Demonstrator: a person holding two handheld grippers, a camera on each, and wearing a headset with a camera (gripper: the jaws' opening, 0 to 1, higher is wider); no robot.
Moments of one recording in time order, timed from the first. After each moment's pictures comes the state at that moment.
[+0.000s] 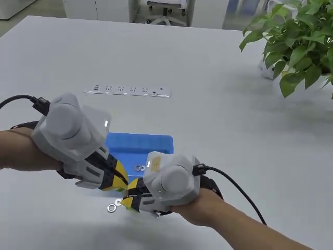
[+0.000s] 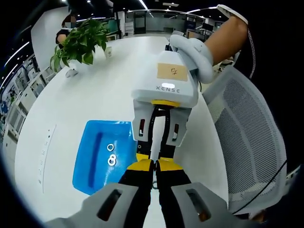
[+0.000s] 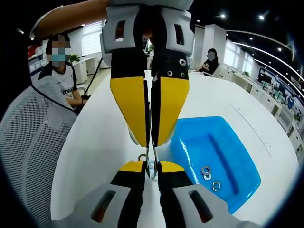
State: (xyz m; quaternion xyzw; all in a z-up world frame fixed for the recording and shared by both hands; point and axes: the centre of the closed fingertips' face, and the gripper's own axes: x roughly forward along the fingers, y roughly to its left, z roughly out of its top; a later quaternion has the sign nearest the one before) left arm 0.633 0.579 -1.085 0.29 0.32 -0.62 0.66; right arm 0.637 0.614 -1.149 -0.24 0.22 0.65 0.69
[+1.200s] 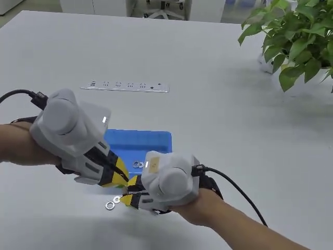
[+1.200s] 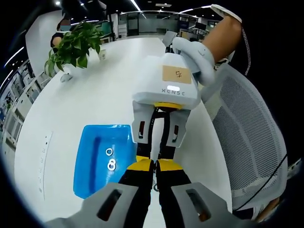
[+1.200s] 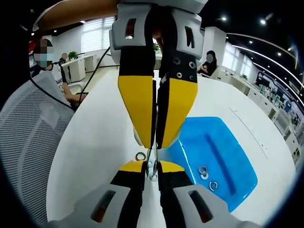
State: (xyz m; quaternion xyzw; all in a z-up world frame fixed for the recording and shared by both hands) left arm 0.634 0.574 -1.085 0.30 0.31 -0.64 0.63; right arm 0.639 0.612 -1.150 -0.26 0.20 0.64 0.70
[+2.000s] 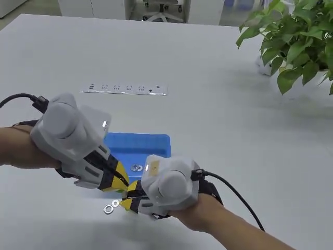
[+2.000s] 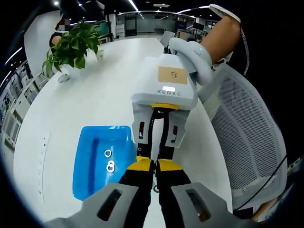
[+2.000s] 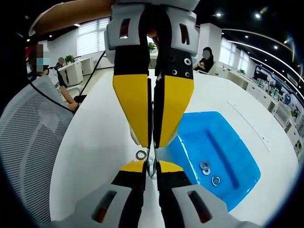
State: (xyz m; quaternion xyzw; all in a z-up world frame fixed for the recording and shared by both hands) left arm 0.634 0.571 -1.086 0.30 0.31 -0.65 0.63; right arm 0.639 0.609 -1.152 -0.24 0.22 0.63 0.70
